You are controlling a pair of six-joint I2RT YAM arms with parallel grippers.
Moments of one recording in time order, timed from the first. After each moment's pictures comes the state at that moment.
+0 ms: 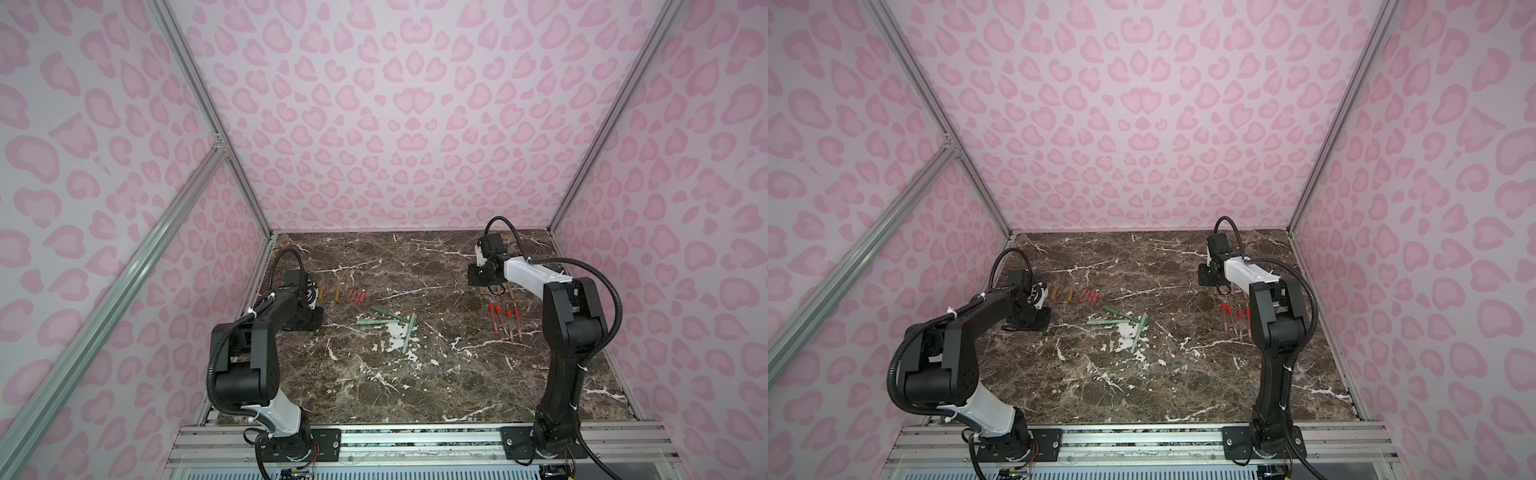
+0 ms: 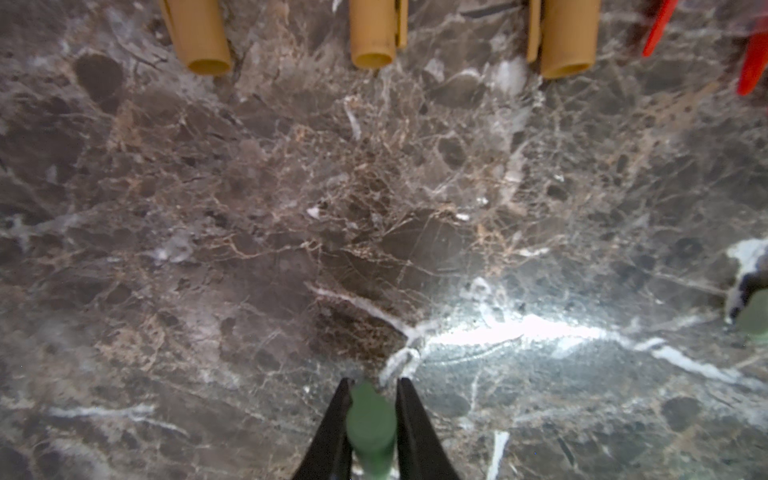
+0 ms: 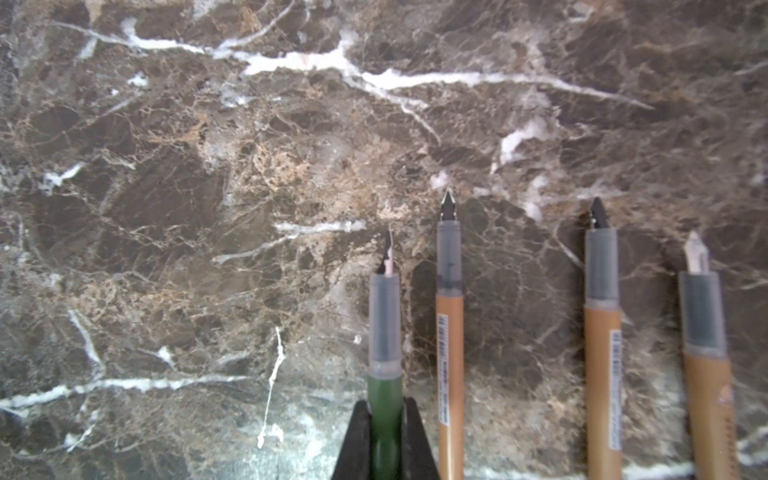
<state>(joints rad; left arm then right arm) 0.05 1.63 0.95 -0.65 0.02 0.11 0.19 2.03 1.45 -0.51 -0.03 0.22</state>
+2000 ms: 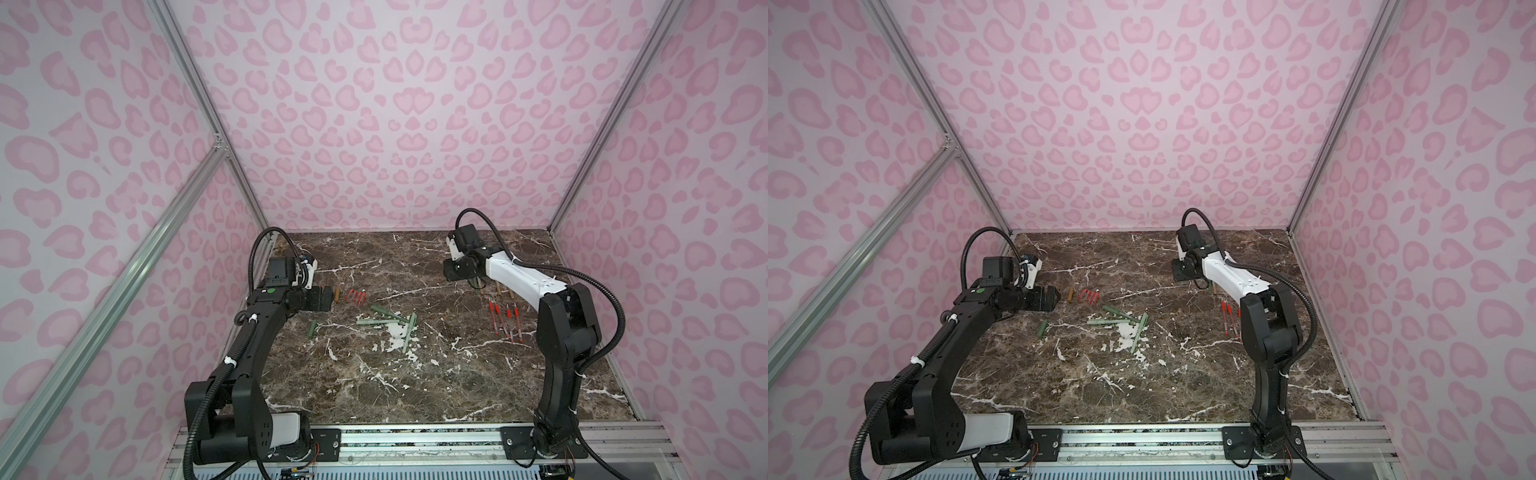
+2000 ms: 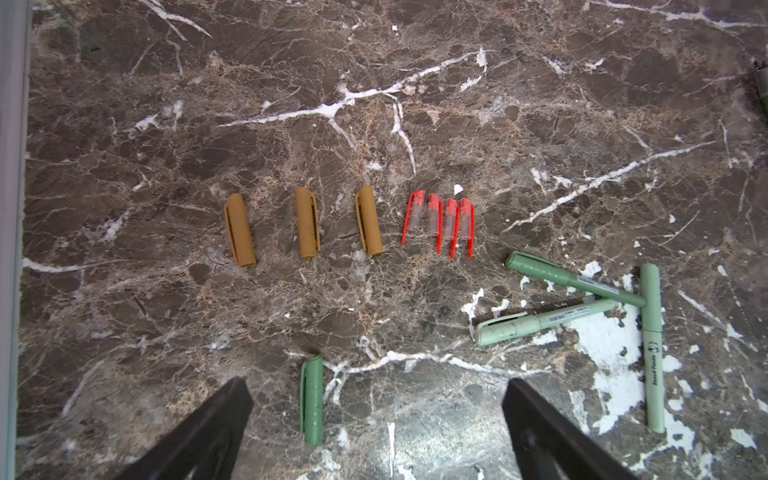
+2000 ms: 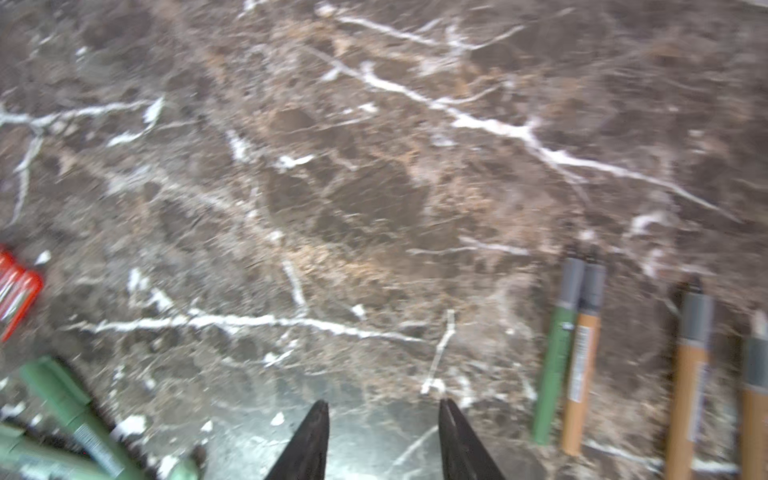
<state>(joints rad) 0.05 1.34 1.01 -0.61 0.23 0.11 0.43 1.98 1.60 -0.66 -0.01 0.18</state>
